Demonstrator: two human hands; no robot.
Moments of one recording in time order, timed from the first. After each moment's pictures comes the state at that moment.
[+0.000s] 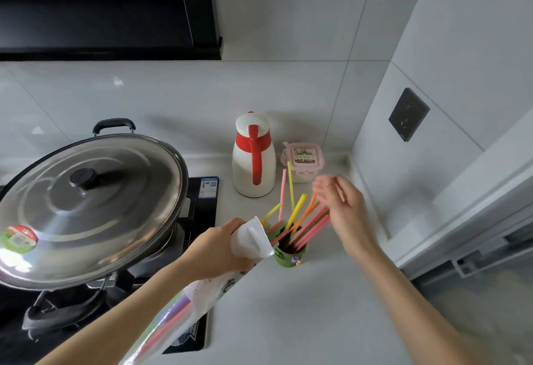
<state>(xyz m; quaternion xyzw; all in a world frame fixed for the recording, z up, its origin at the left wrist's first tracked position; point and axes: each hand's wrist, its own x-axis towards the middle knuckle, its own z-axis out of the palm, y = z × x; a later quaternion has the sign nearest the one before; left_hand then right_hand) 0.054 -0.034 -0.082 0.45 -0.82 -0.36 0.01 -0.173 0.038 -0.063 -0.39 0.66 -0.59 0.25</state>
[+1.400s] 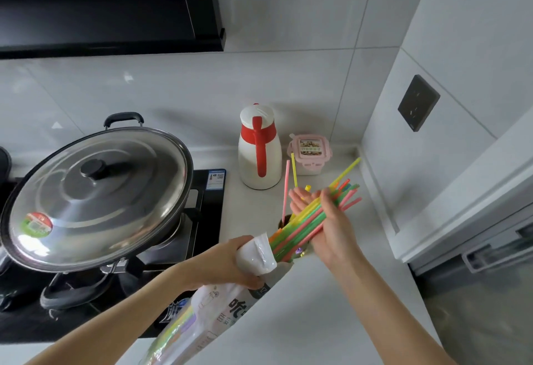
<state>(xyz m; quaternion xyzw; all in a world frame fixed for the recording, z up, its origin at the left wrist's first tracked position) 0.057 -0.006 -0.083 0.41 -0.73 -0.54 -0.07 -0.139 0.045 -0.081 -0.09 0.41 -0.72 0.56</state>
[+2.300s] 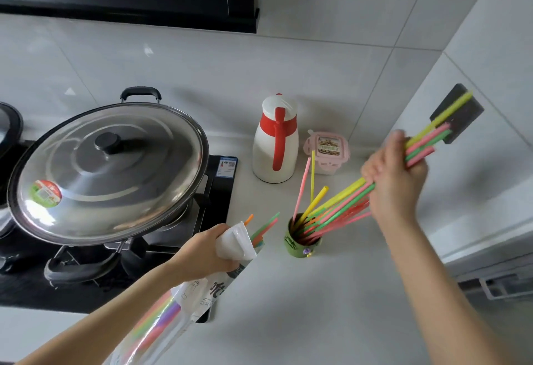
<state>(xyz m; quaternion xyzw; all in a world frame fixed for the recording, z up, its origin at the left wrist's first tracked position) 0.102 -0.021 -0.121 0.53 -0.73 -0.44 0.03 -0.186 0.002 -0.022 -0.28 0.46 -0.80 0.26</state>
